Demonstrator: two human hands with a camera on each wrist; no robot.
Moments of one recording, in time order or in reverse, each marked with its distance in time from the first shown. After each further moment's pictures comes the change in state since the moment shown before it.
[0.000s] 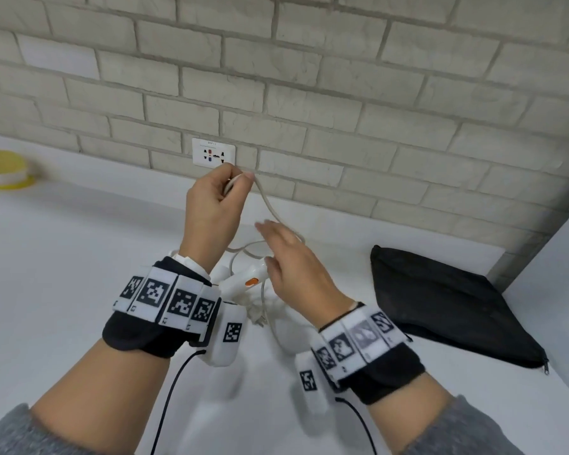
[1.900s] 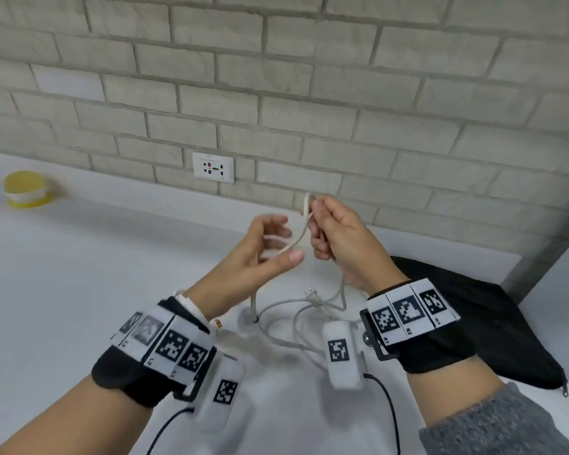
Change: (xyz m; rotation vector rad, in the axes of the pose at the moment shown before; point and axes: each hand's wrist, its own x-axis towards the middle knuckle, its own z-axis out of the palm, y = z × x) left_hand -0.037 0.012 0.029 -0.214 -0.672 -0.245; right_hand 0.016 0.046 -0.082 1.014 0.090 0.228
